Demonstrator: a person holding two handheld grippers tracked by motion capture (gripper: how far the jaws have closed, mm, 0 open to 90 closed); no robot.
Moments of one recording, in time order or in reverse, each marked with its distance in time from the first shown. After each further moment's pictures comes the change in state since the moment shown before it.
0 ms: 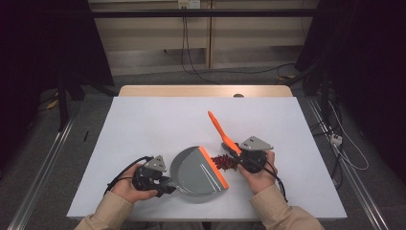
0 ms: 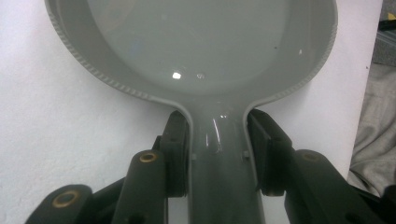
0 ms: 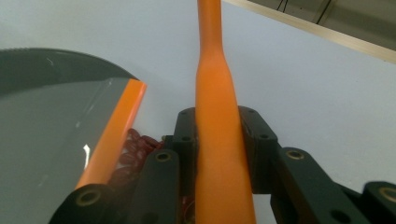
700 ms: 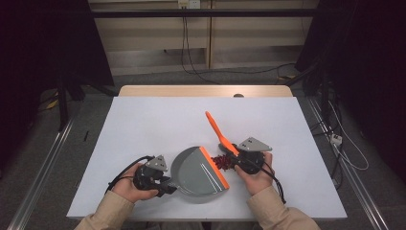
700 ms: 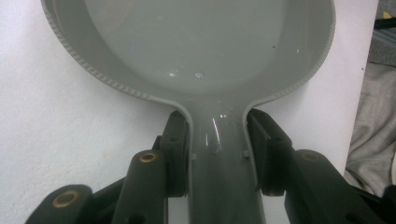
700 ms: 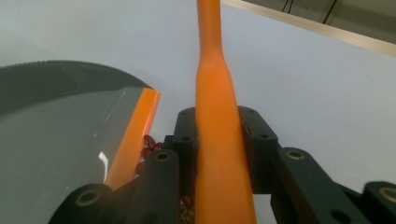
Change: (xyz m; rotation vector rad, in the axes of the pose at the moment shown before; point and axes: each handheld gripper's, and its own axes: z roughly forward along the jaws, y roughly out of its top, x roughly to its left) left arm 0.000 0.003 0.001 0.008 -0.014 -0.002; right arm 0.007 0.000 0.001 -0.022 0.020 0.034
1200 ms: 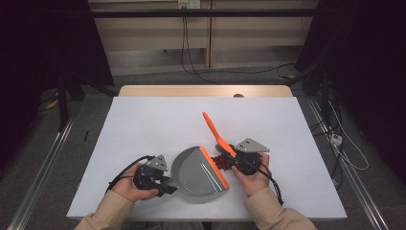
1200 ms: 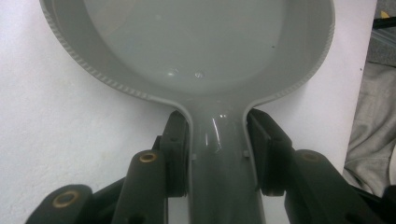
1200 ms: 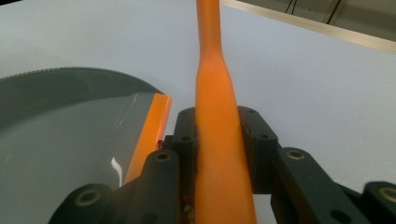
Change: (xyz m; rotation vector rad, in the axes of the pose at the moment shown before) left arm 0.000 0.002 0.001 0.008 -0.003 0.002; right arm 0.009 0.001 0.003 -0.011 0.013 0.020
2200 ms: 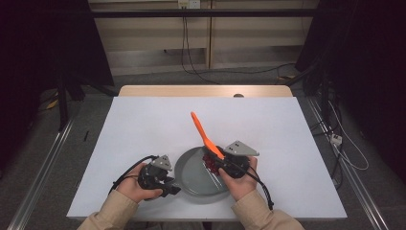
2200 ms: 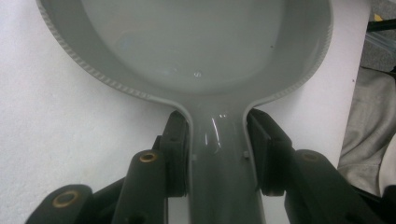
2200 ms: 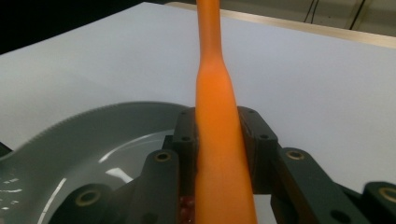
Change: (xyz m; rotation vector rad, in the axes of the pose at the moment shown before) left arm -0.004 0.007 0.006 0.007 -0.017 -0.019; right arm 0.033 0.006 0.011 -0.066 0.060 0.070
